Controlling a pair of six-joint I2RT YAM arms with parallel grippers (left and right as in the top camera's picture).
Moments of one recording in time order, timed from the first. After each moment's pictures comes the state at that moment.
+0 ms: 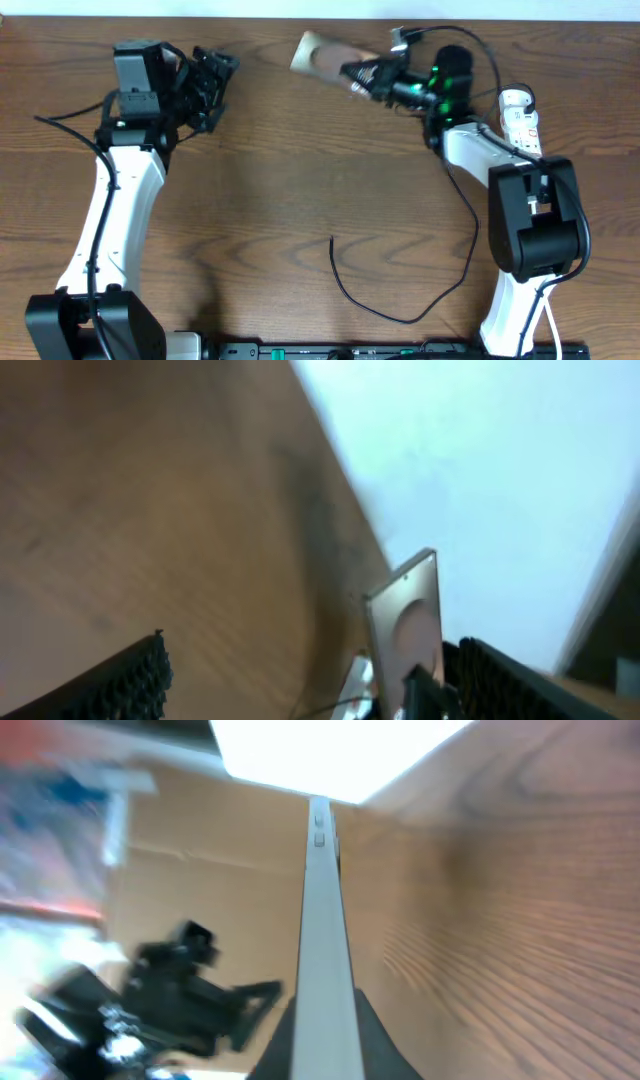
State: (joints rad) left arm 0.03 1.55 1.25 -0.33 0.48 -1.12; right arm 0.19 2.07 1.27 0.75 -0.96 1.28
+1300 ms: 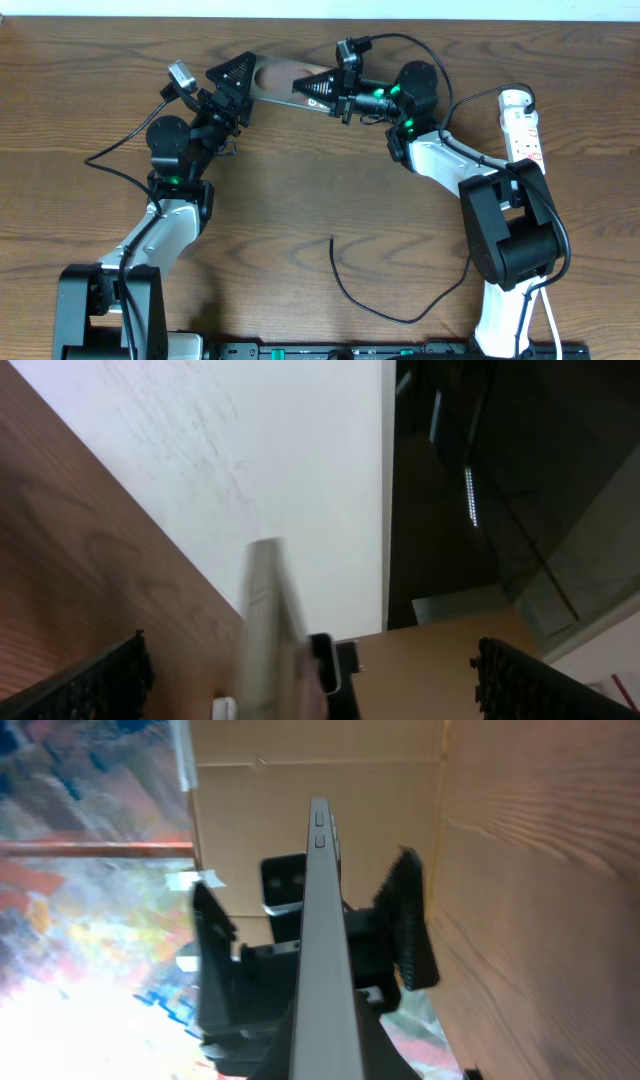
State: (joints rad) left arm -0.05 1.55 0.70 0.94 0.47 -1.43; right arm 0.38 2.07 1.27 1.00 -1.08 1.72
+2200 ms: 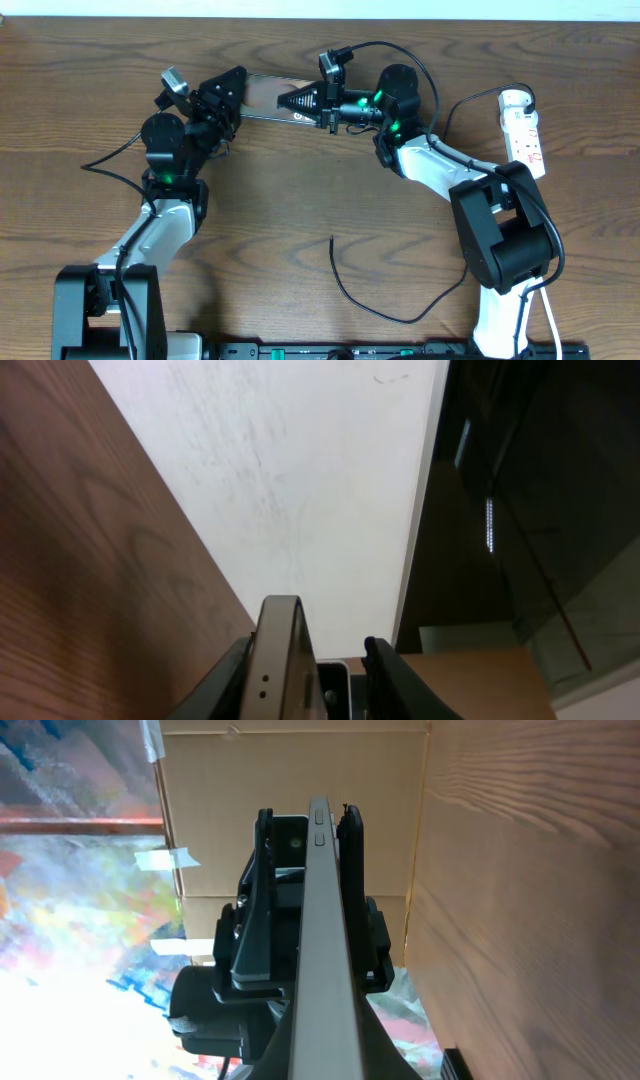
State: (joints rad) left arm -0.02 1.55 0.70 0.85 0.46 -1.48; right arm 0.44 2.07 1.27 0.91 -1.08 1.62
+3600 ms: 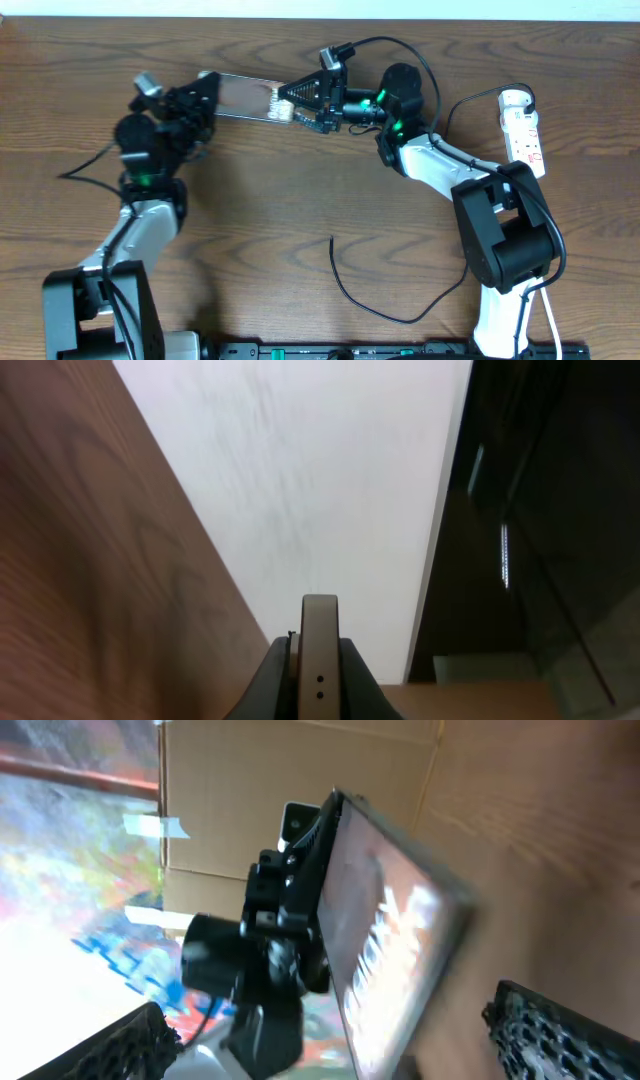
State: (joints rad) left arm 0.14 1.55 0.70 0.82 0.55 -1.46; right arm 0.41 2.07 1.27 0.93 -1.11 1.46
